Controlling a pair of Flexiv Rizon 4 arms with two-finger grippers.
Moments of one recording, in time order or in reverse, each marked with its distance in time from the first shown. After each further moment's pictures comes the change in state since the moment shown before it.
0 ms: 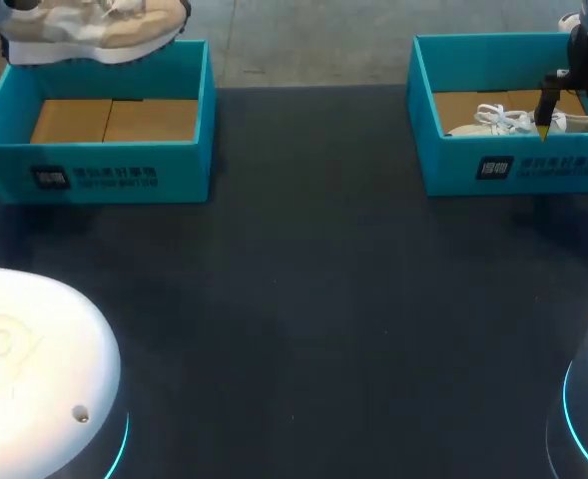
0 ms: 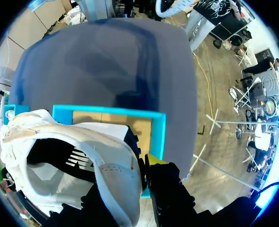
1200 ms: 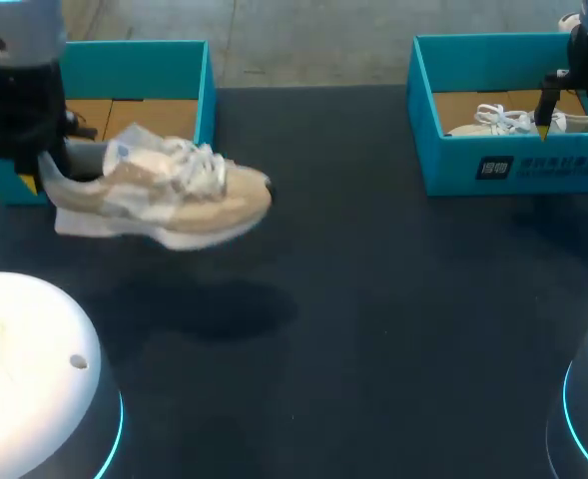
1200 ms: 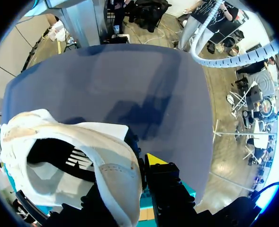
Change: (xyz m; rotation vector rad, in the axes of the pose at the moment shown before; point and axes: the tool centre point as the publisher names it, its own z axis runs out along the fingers) left arm -0.111 -0.289 0.057 0.028 0.065 0.118; right arm 0.000 0.000 0.000 0.000 0.000 0.000
